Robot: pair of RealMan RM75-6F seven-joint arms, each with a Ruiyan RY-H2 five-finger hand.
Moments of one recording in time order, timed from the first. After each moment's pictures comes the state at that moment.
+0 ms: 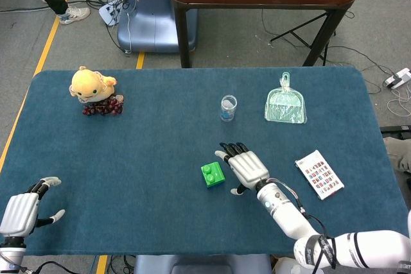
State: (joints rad) left arm -0.07 -1.24 -0.01 -1.50 1.48 1.44 -0.03; right arm 0.85 -1.37 0.14 -1.98 -0.69 0.99 -0.69
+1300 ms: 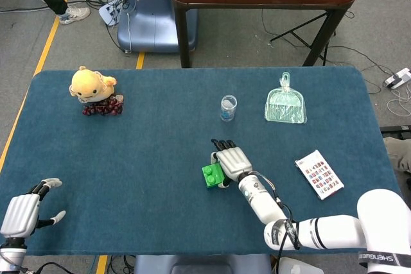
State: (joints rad) left arm -0.07 -1.24 0.00 -1.49 1.49 1.44 -0.03; right arm 0.99 -1.58 0.14 -1.73 -0.52 1.00 -0.64
